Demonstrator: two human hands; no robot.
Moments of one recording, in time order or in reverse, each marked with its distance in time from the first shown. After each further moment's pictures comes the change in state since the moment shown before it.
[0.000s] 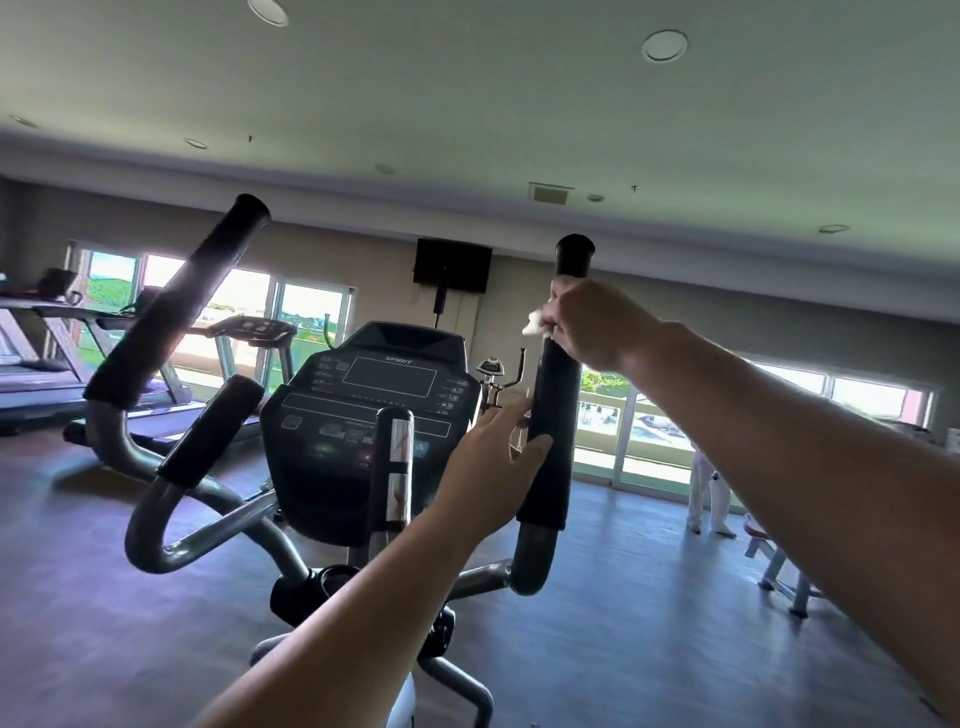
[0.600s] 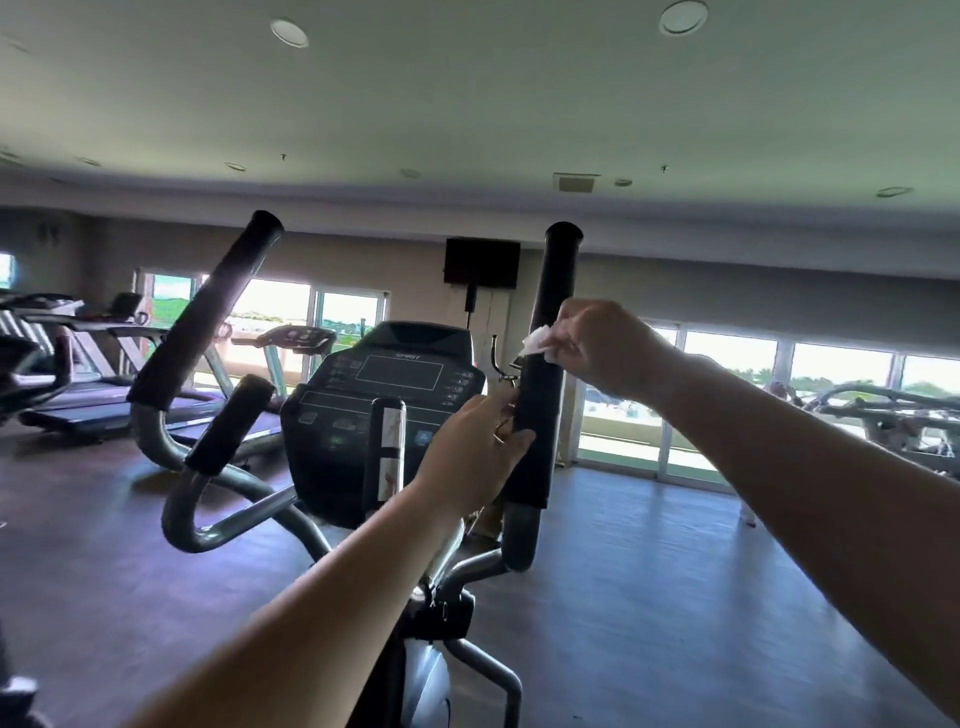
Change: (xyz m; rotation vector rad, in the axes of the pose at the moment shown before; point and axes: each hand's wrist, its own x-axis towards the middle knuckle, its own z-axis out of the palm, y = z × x) left_hand -0.013 0.021 -0.008 0.159 -0.004 -0.011; right_hand -0.054 0.018 0.020 0.270 0.174 -0.097
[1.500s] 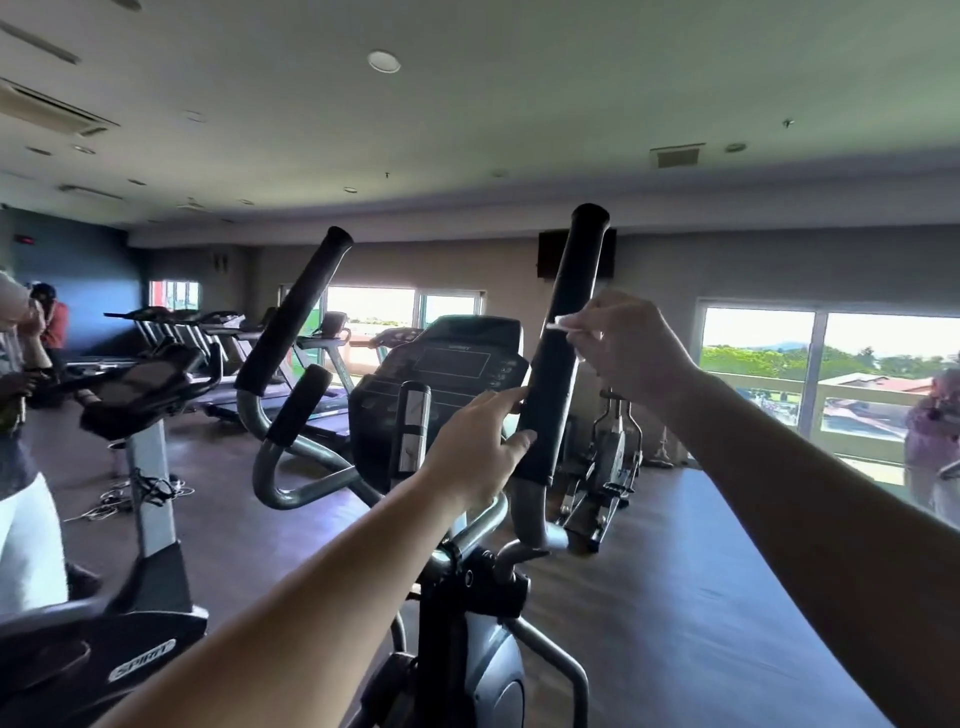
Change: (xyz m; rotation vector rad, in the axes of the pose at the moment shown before) left_hand -0.027 0.026 0.008 0.259 0.034 -0.100; right_hand -0.030 0.023 0.032 0.360 0.287 0.079
